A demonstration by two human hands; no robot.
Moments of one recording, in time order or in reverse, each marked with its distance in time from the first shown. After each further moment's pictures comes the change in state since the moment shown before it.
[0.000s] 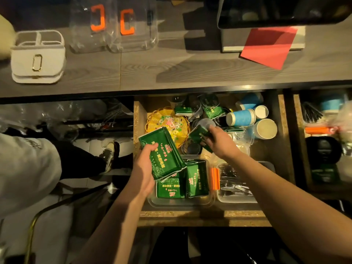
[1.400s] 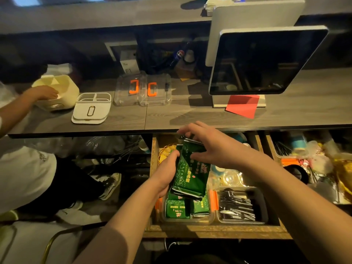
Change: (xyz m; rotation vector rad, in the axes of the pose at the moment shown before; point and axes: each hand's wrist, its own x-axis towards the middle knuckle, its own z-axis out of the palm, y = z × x) left_hand -0.150 0.080 0.013 0.360 -0.451 0.146; right_hand -0.162 -0.232 -0.186 -0.032 -0.084 -0.543
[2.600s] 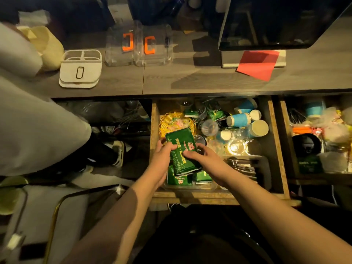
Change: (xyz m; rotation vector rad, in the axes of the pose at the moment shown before) left_hand 0.039 -0.090 -0.028 -0.182 0.277 -0.030; right_hand -0.023 0.078 0.167 1.021 0.033 0.735
